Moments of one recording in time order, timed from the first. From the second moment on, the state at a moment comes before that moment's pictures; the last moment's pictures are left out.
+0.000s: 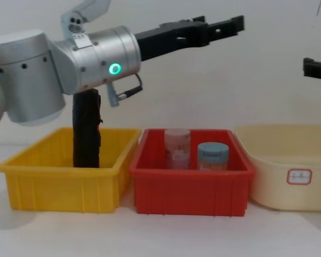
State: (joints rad) left arm -0.74 0.11 0.48 -1.10 -0.49 -0.11 -0.70; right arm 0.31 0.18 -0.09 -1.54 0.03 0.09 0.11
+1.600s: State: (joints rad) left arm -0.46 0.29 0.35 -1.49 -0.40 -0.18 -0.45; right arm 0.20 0.20 -0.31 -1.67 -0.01 0.24 0.27
